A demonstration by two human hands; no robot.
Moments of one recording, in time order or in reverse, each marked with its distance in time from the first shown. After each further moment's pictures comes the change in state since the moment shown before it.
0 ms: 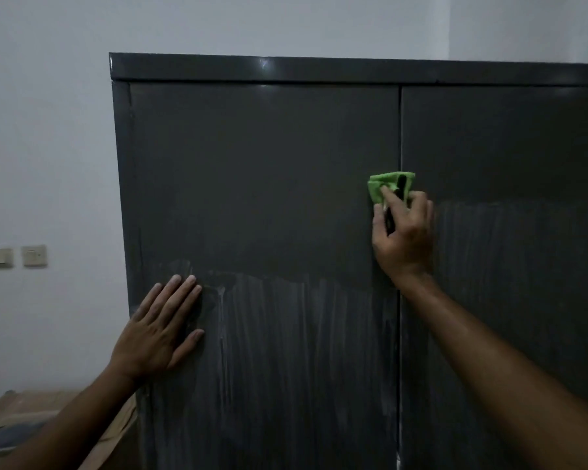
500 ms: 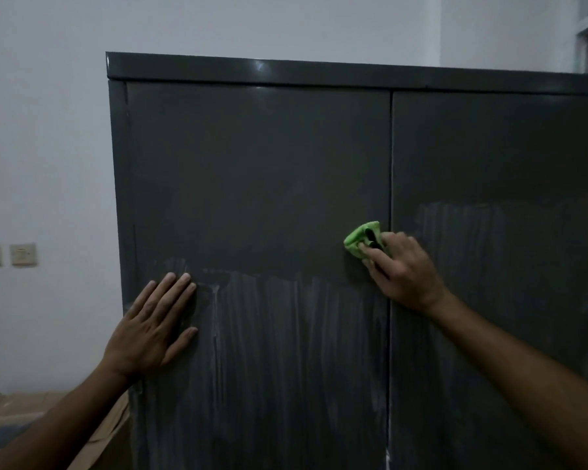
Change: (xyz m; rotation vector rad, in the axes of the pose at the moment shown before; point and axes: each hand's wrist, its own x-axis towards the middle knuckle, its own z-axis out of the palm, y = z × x) left_hand -0.001 -0.002 0.002 0.012 -0.013 -0.004; right_hand -0.034 0.048 -0.028 -0.043 -0.252 -0.593
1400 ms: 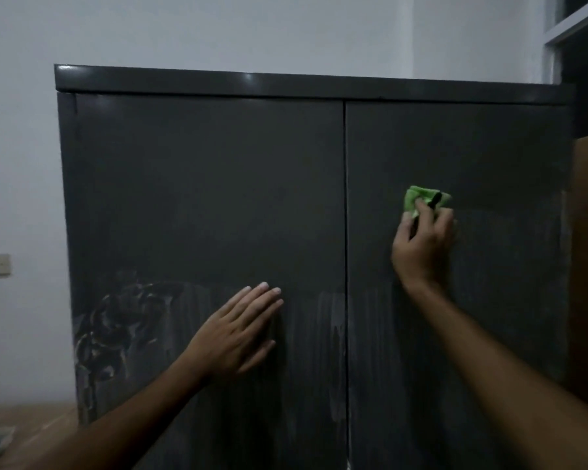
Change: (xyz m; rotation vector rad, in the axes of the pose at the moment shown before) left_hand 0.118 0.165 0.003 -0.177 -0.010 0.255; right_hand -0.001 0.072 -0.016 -0.079 0.241 0.887
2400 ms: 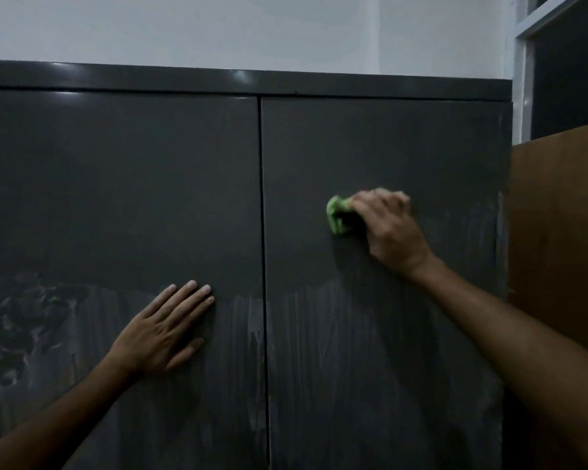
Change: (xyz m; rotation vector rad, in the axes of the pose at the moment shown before) left_hand 0.015 0.010 0.033 0.174 -0.077 -0.051; right_hand 0.088 0.108 -0.024 -0.010 -0.252 -0.860
